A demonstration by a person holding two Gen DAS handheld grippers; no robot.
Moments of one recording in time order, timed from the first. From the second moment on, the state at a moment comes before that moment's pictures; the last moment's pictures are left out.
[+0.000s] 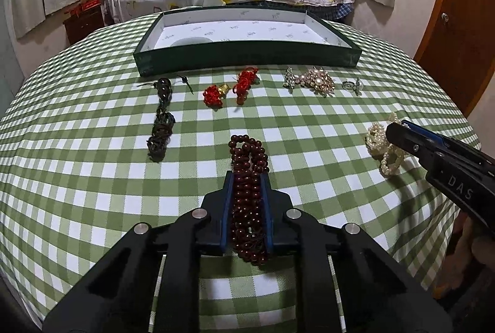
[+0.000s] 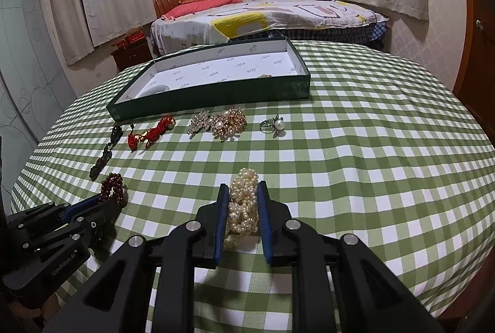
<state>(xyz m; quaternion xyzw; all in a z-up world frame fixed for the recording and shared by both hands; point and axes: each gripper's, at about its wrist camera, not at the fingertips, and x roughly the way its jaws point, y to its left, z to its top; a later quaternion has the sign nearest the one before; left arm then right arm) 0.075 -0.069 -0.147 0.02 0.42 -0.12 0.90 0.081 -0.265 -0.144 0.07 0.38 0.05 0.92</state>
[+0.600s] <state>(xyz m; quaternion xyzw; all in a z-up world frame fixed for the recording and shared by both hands) 0.081 -0.060 -0.124 0.02 0.38 -0.10 0.92 0.082 -0.261 -0.129 0.06 0.36 0.05 0.93</state>
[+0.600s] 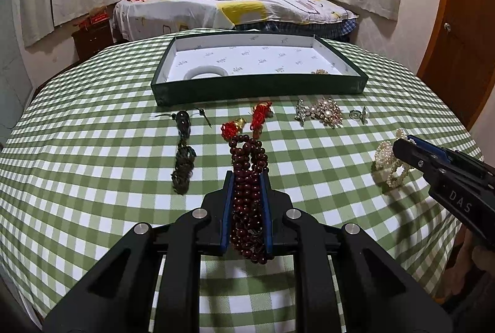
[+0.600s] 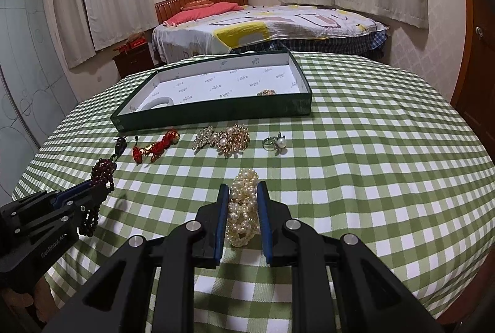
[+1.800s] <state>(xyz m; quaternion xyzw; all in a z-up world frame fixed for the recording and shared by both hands) 0.254 -0.095 -0.082 0.00 0.34 -0.09 0.94 0.235 -0.249 -0.079 0.05 0.31 0.10 0.94</state>
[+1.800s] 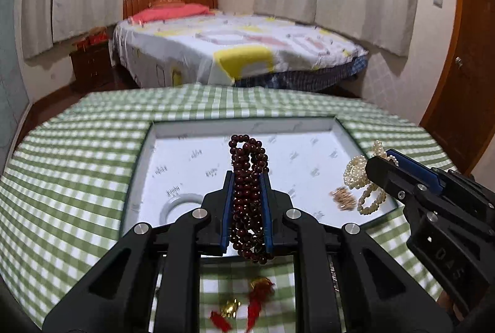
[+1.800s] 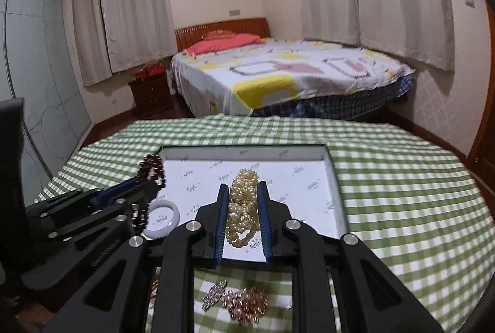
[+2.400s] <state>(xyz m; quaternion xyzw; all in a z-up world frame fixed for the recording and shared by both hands) 0.299 -0.100 -0.151 0.01 0.43 -0.08 0.90 0.282 -0.241 -0.147 0.04 0.41 0.11 0.90</state>
